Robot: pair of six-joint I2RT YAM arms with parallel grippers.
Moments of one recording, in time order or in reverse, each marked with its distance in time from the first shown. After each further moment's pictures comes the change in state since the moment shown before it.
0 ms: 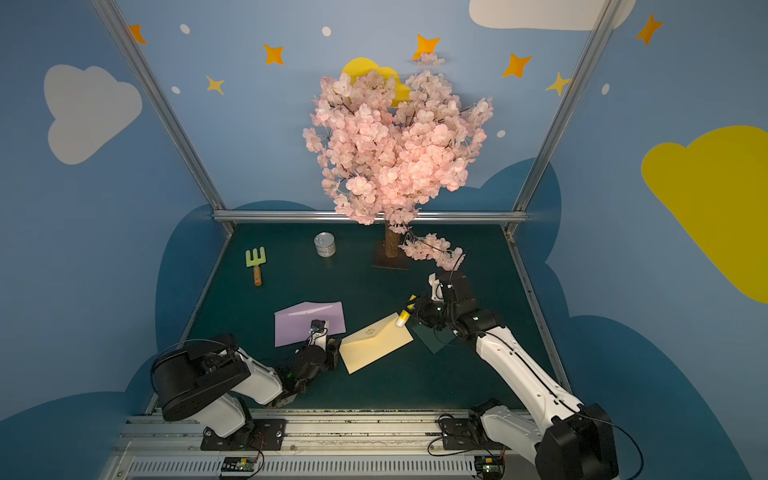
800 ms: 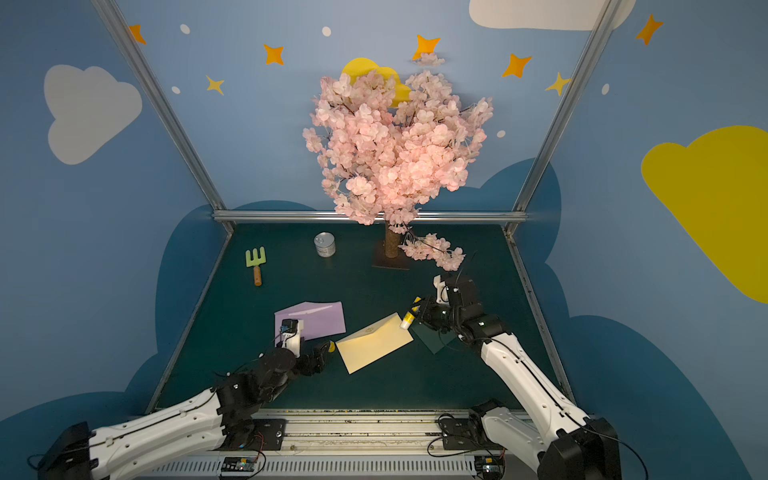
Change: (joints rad) left arm 0.018 -0.986 0.056 -0.988 0.034 -0.086; right arm -0.027 -0.052 -0.023 -0.021 -0.002 -0.035
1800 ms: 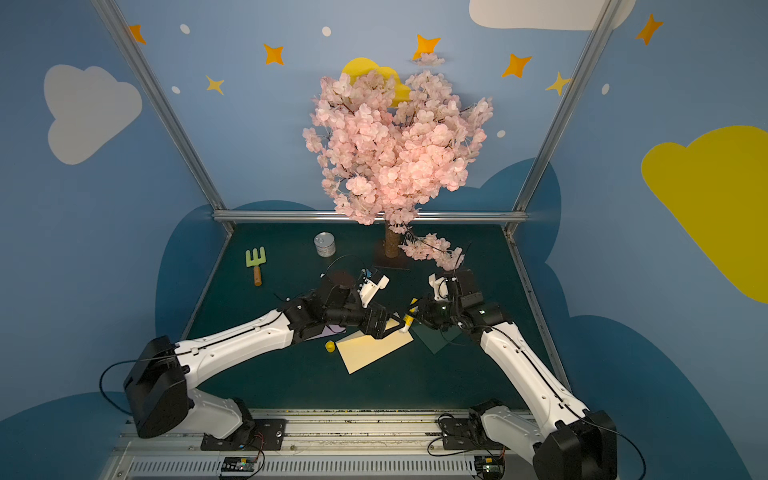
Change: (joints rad) left arm 0.070 0.869 0.829 0.022 0.897 0.144; right arm 0.003 0.059 0.125 -0.164 -0.111 -0.062
